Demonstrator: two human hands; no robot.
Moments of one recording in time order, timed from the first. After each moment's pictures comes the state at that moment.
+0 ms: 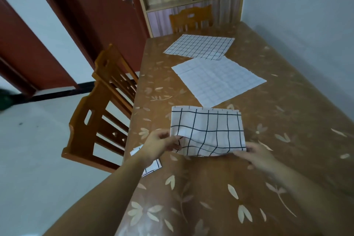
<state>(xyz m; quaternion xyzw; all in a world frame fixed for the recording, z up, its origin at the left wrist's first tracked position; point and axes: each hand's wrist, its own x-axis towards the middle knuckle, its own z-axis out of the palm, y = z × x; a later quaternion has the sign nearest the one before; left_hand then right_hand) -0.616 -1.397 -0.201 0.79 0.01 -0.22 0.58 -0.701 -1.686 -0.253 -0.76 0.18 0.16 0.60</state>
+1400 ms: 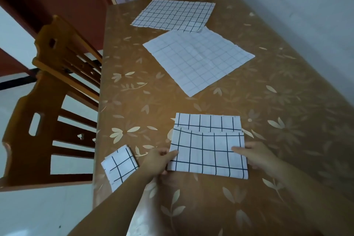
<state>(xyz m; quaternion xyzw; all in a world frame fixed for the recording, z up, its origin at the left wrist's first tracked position) -0.572 -1.423 -0.333 0.80 0.06 -0.34 0.48 -0.663 -1.717 -0.324 -0.74 0.34 0.20 0.55</state>
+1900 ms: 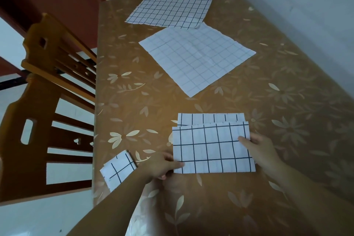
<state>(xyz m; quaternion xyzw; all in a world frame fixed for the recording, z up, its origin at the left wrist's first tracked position) -0.549 -1.417 -0.341 0.79 0.00 -0.47 0.40 -0.651 -1.706 -0.332 -0.72 0.34 0.03 0.60</state>
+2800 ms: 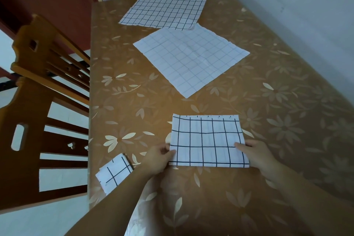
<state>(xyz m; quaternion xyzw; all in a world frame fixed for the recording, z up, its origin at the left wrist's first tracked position) -0.540 -1.428 -0.340 0.85 -0.02 -0.33 0.40 -0.653 -1.704 -0.337 -0.68 0.42 0.09 0.59</state>
